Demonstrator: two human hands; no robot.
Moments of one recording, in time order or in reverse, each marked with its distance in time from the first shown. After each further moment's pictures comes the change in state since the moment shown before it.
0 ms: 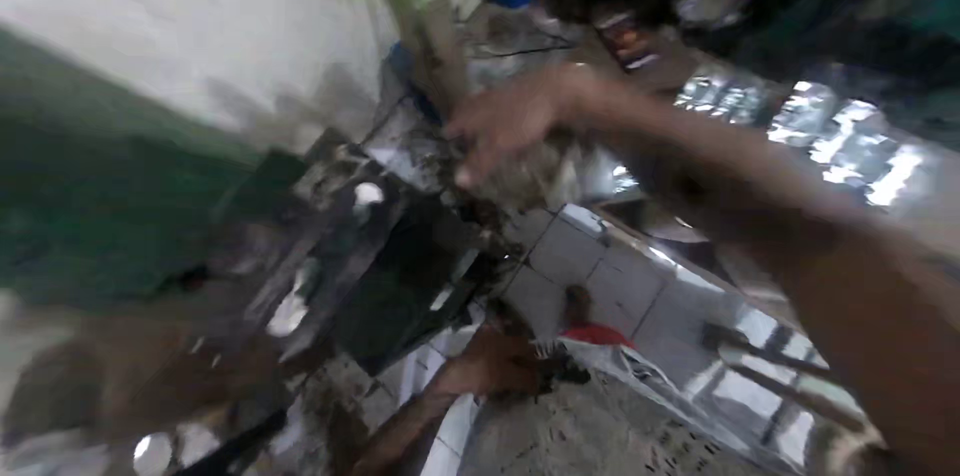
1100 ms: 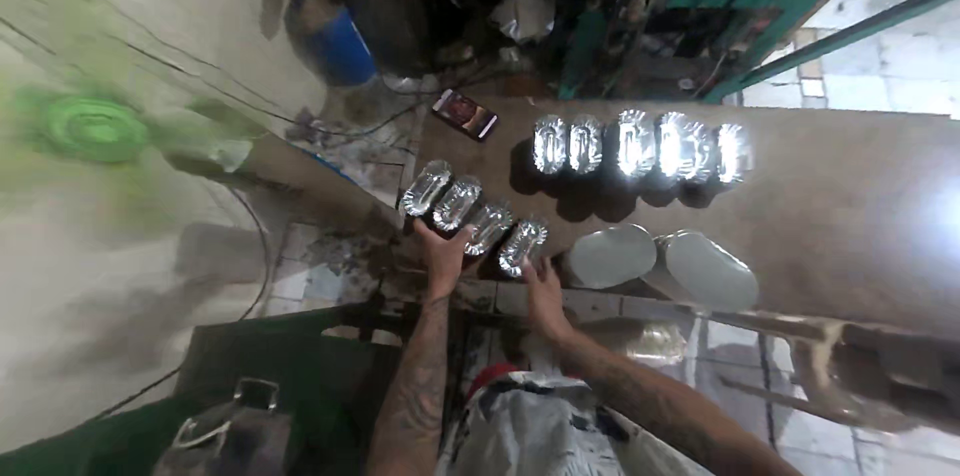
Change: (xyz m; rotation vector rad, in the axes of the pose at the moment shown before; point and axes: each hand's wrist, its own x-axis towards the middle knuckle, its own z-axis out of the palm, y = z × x) left_hand 0.299 0.085 -0.202 0.018 0.984 0.143; right_hand -0.075 0.121 0.225 1.514 1.568 1.016
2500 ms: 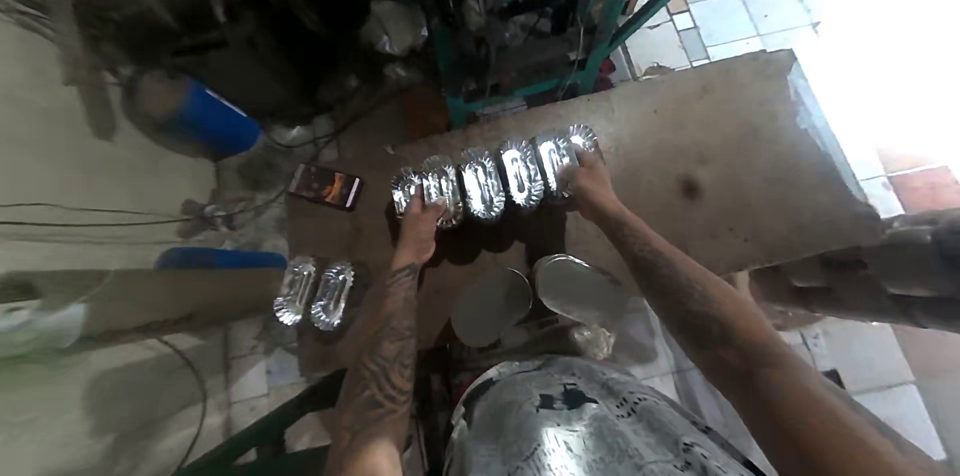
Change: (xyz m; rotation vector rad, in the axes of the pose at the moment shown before) left_hand 0.048 0.130 0.215 -0.250 -0.661 0.002; right_hand 0.192 -0.159 -0.289 -0.092 0.185 -0.270
